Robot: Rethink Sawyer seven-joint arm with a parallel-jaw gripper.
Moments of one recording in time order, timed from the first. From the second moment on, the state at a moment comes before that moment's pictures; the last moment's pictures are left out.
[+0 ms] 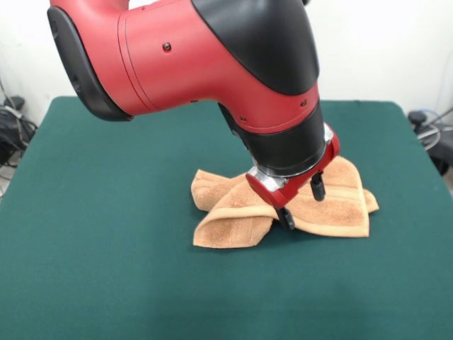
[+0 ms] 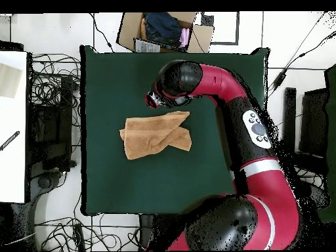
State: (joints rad) arm -0.55 -0.37 0.65 1.22 -0.31 1.11 1.02
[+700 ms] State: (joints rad) arm -0.55 -0.37 0.65 1.22 -0.31 1.11 1.02
